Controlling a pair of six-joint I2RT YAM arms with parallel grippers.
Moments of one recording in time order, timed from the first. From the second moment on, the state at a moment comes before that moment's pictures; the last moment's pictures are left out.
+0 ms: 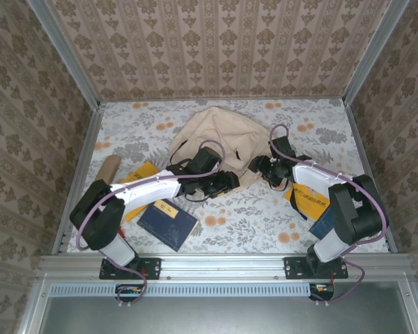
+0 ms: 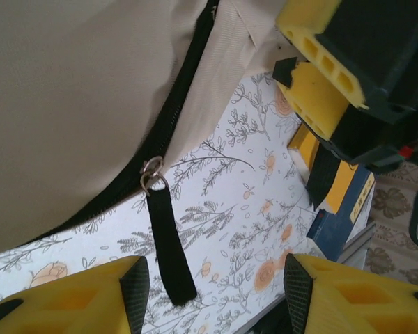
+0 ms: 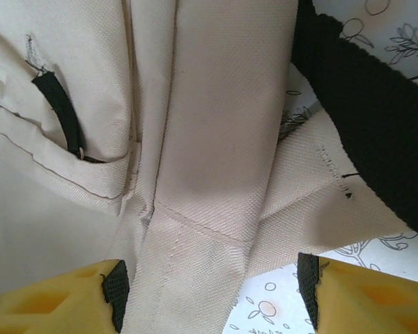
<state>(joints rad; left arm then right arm) -0.88 1.62 1.01 -0.25 0.35 -1.06 0.29 1.58 0.87 -0.30 -0.21 0.90</state>
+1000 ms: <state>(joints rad) -0.86 1.66 1.01 -0.26 0.33 -1.11 0.31 1.67 0.84 -0.24 -0.28 0.92</state>
